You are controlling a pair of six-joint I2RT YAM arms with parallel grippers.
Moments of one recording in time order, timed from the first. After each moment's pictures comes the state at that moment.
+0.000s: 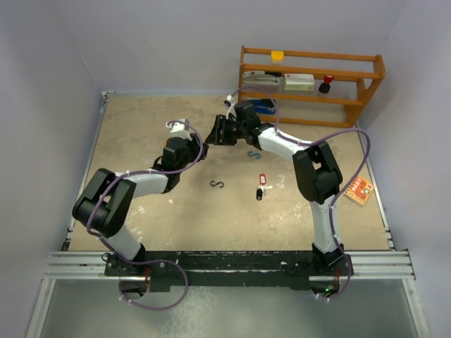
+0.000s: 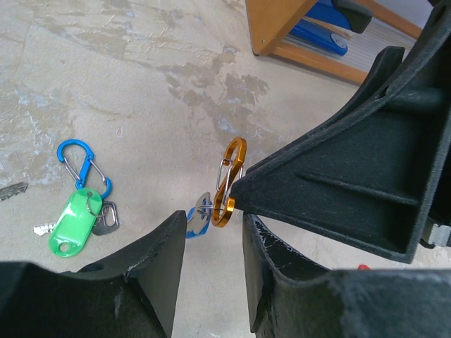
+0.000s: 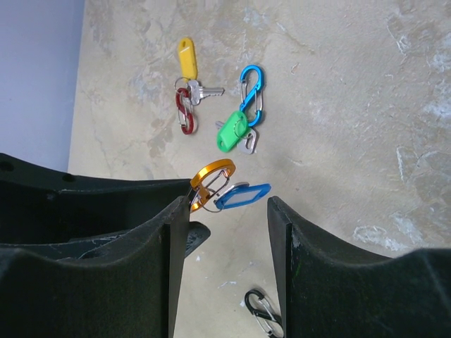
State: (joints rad) left arm -0.45 1.65 0.72 0.62 -0.08 -0.53; right arm 0.54 2.12 1.59 -0.08 -0.44 0.60
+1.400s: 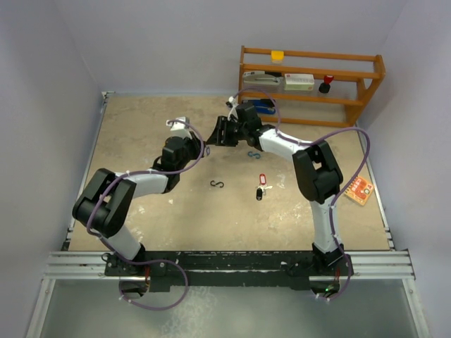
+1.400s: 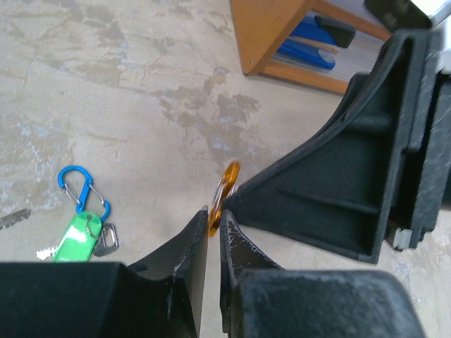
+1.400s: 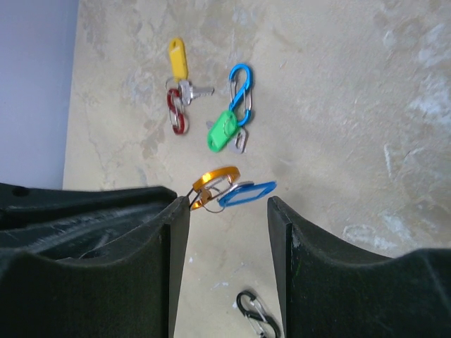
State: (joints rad) left arm -0.45 1.65 0.72 0.67 -0.08 -0.49; right arm 0.53 2.12 1.56 -0.04 -0.44 0.60
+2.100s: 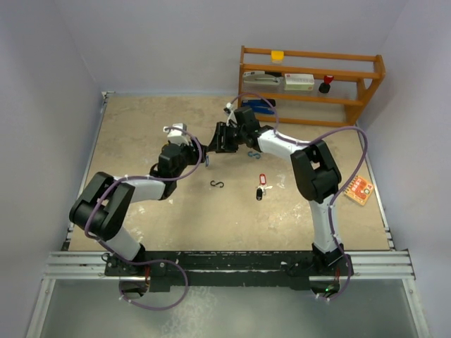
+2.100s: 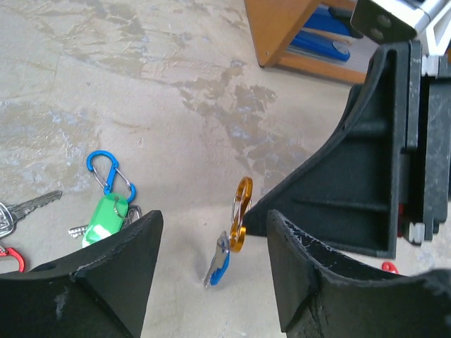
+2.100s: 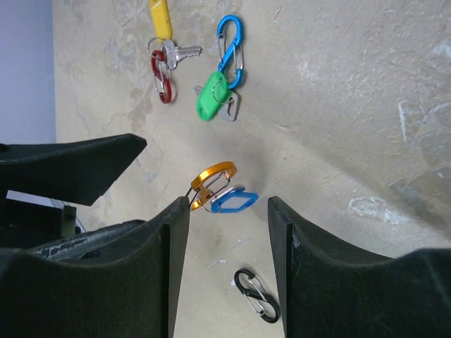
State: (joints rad) left arm -0.44 1.62 0.63 0.76 -0.10 -0.44; right arm 0.54 2.13 1.55 -0.12 -0.47 0.59
